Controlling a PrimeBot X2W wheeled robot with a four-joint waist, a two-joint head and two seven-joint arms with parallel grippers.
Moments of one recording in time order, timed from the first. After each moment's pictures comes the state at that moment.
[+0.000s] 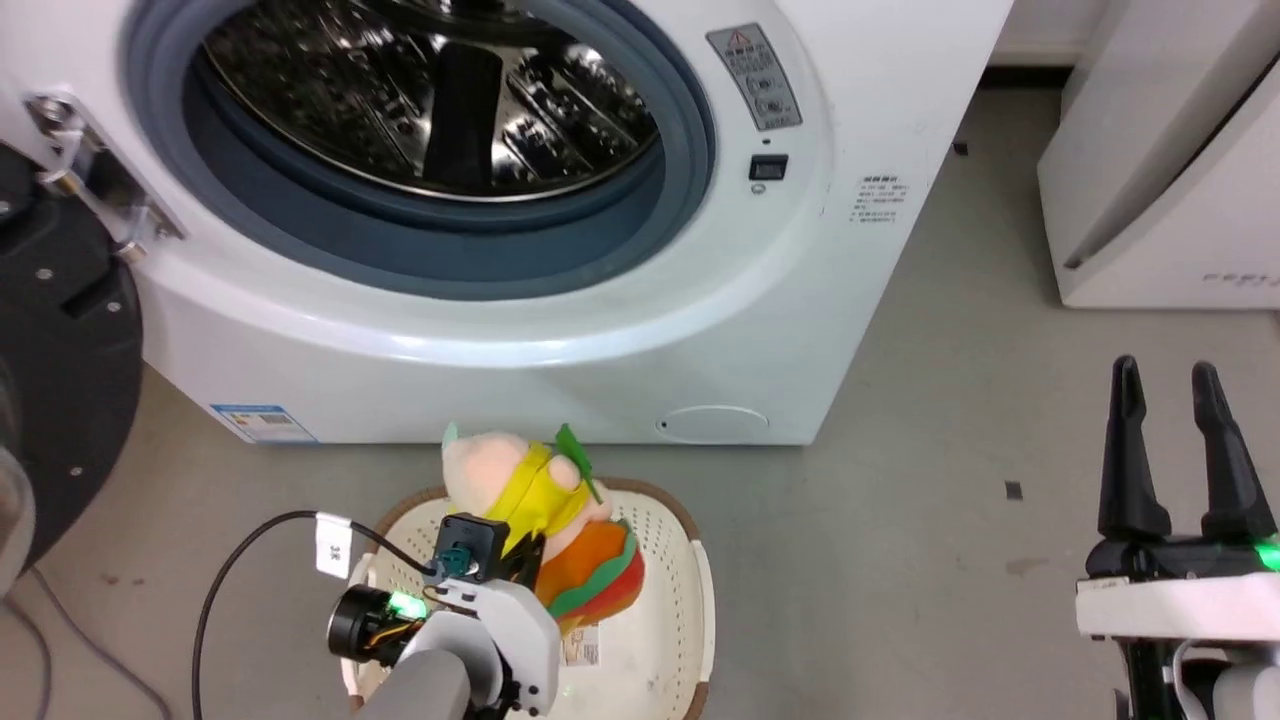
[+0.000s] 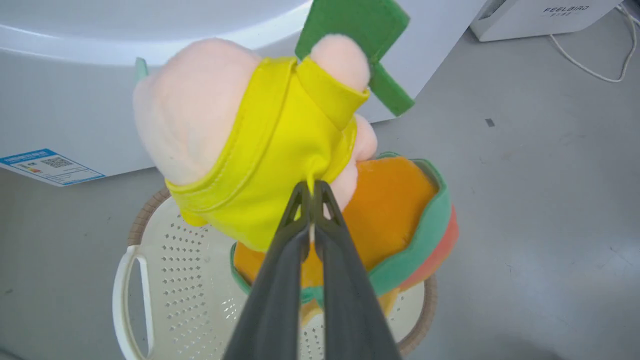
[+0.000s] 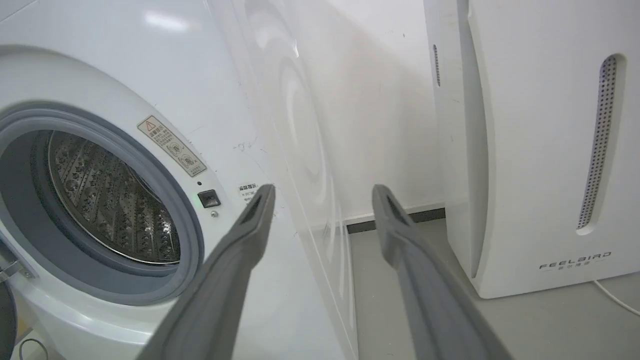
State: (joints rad) left arm -0.51 0.06 -0.41 1.08 -0.28 -0.08 -0.26; right arm -0.09 -0.05 -0.12 -0.04 0.32 0.13 -0.26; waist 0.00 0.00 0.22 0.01
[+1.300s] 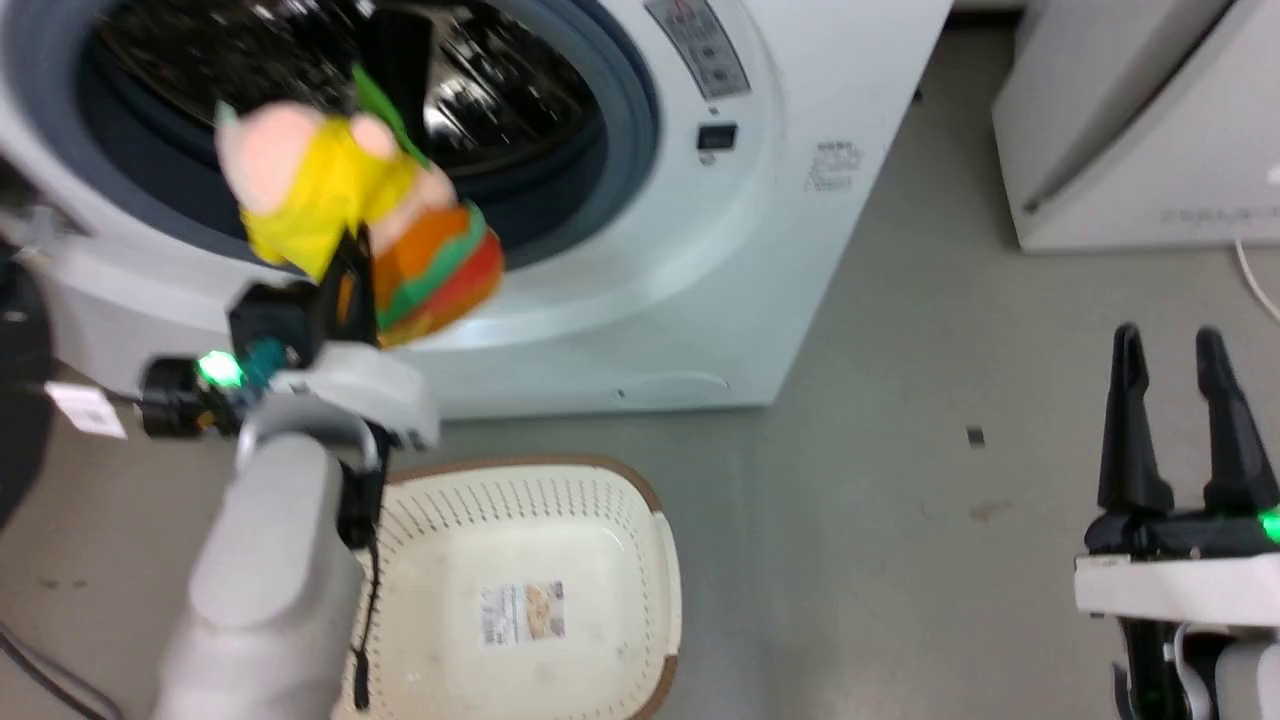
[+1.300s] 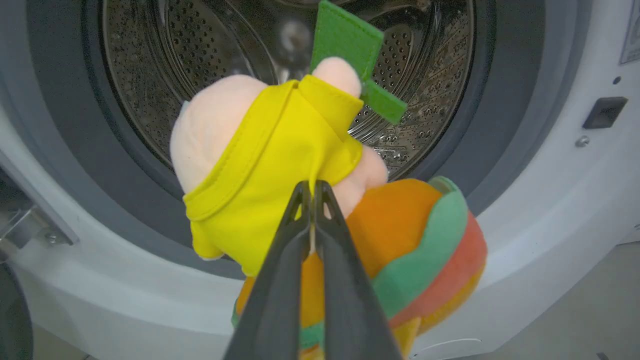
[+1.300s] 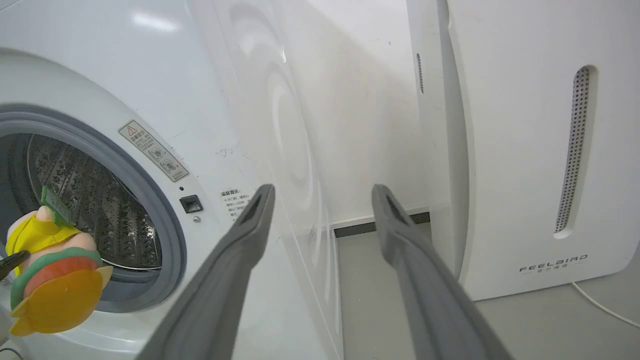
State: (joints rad) left arm -0.61 0.16 -0.11 0.59 -0.14 0.06 -0.26; right arm -0.11 -0.05 -0.10 -0.09 0.32 0.13 -0.26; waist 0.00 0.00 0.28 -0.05
